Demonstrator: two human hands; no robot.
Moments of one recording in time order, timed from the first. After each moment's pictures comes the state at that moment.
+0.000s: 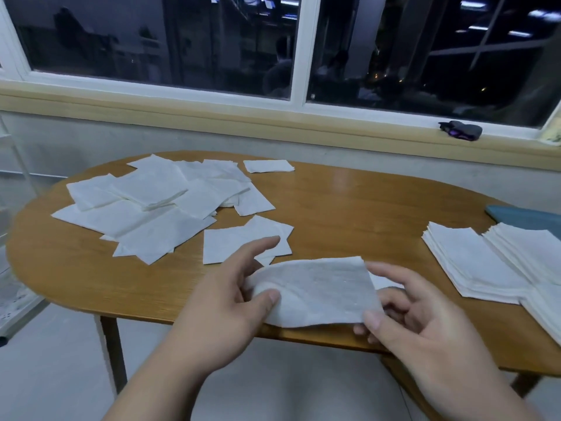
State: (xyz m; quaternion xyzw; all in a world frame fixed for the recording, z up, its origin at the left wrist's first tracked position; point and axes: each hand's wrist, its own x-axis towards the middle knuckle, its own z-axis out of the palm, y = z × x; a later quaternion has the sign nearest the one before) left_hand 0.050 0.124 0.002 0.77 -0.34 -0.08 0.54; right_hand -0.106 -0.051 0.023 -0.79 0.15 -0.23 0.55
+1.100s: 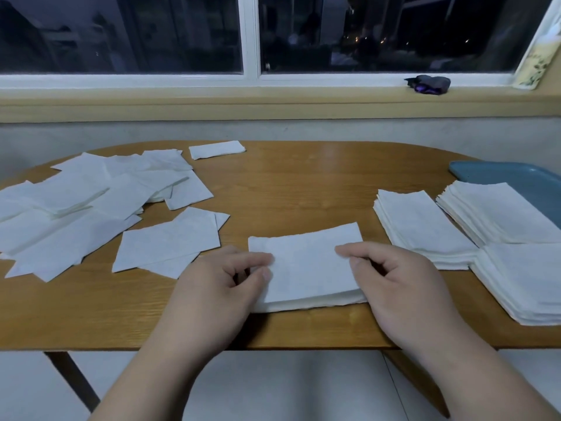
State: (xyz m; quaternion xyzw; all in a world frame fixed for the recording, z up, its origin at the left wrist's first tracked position) left_hand 0.022 0.024 -0.003 0.82 -0.32 -0.05 0.47; right_hand -0.113 -0.149 0.001 -0.83 0.24 -0.26 0.44
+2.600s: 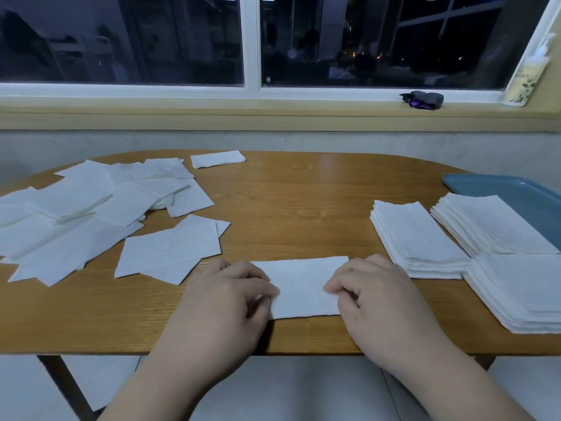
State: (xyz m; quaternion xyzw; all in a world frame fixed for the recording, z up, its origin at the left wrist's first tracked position) left_hand 0.026 0.029 -0.024 0.84 -0.45 0.09 0.28; right_hand -0.106 -0.154 -0.024 -0.94 0.16 -0.25 0.14
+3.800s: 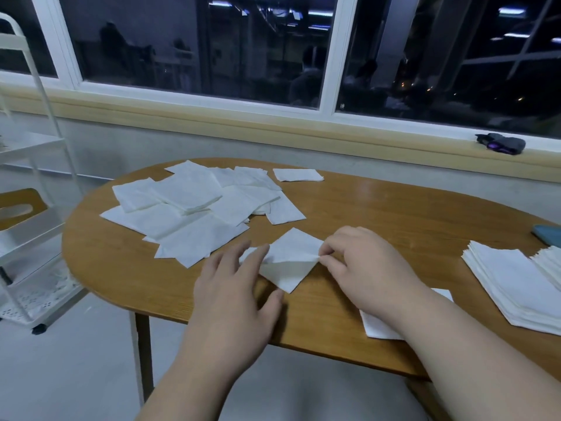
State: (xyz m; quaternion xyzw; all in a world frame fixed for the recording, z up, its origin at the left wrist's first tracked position) left_hand 0.073 0.137 -0.019 0.90 -0.26 0.13 0.34; right_hand 0.025 -0.064 0.033 -0.98 0.06 -0.16 0.08
